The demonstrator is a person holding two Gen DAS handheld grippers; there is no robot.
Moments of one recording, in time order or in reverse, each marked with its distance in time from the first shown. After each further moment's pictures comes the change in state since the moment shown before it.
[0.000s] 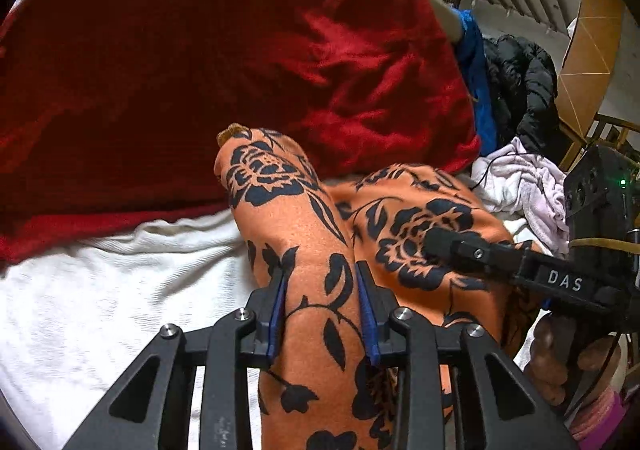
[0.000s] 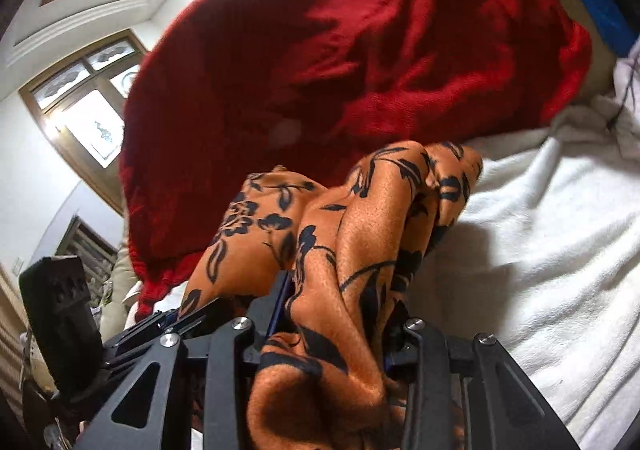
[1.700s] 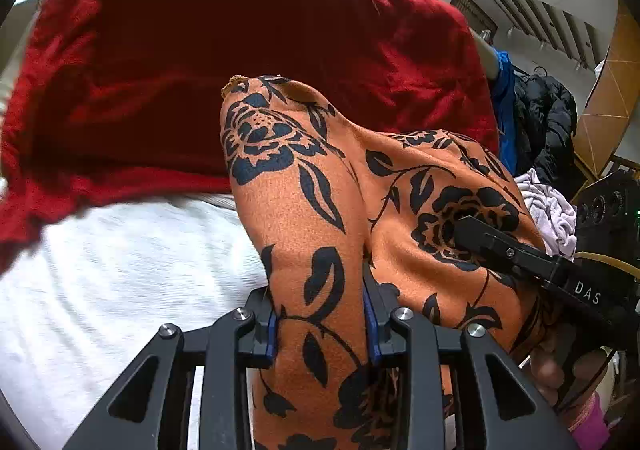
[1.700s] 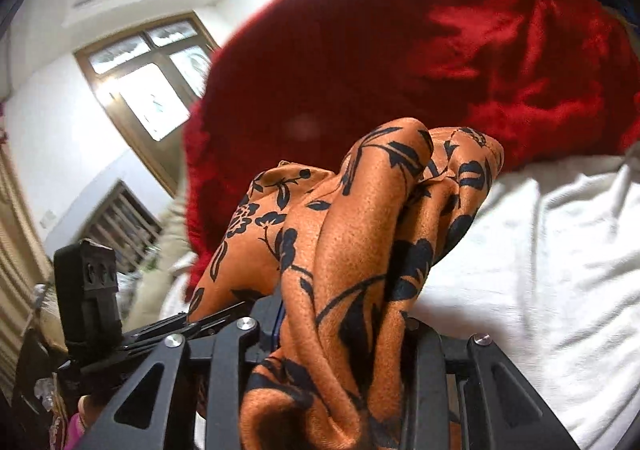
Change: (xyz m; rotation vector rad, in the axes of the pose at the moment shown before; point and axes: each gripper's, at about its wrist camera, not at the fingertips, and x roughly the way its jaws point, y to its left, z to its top) left arm -0.115 0.089 -0.055 -0.136 -0.029 0.064; right arm -0.005 0.112 -0.041 -0.138 -0.041 0.169
